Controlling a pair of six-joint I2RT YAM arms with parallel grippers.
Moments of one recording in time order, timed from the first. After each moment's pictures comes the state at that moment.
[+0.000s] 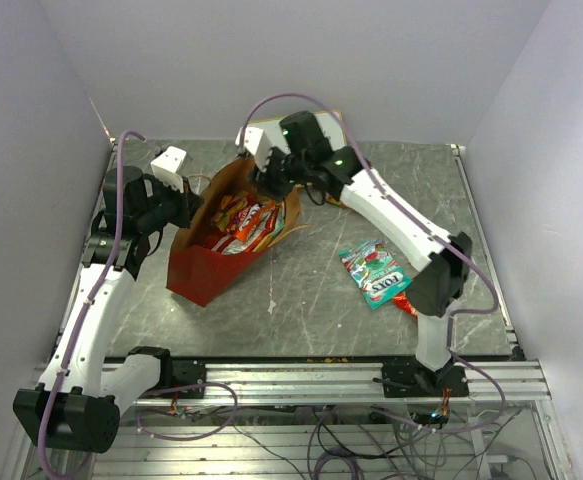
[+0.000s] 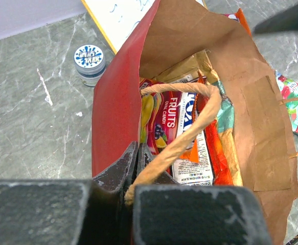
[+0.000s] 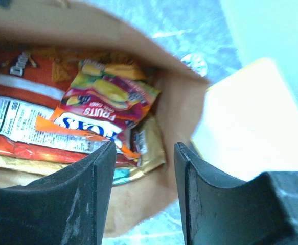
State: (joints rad) left arm -0.11 1.00 1.03 -0.39 0.41 0.05; right arm 0.72 1.89 2.03 -0.68 -0.30 -0.53
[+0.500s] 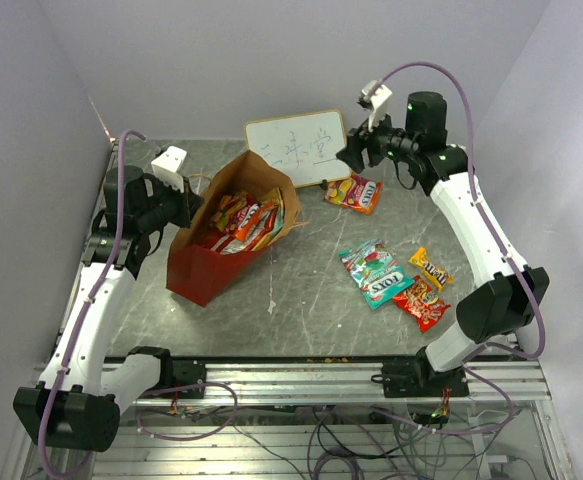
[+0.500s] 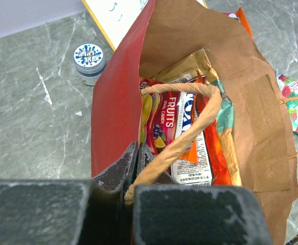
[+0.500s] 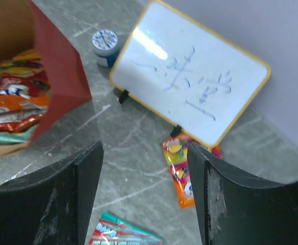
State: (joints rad) left arm -0.11 1.01 1.03 -0.39 0.42 0.05; right arm 0.29 1.60 1.70 -0.47 -0.51 -0.34
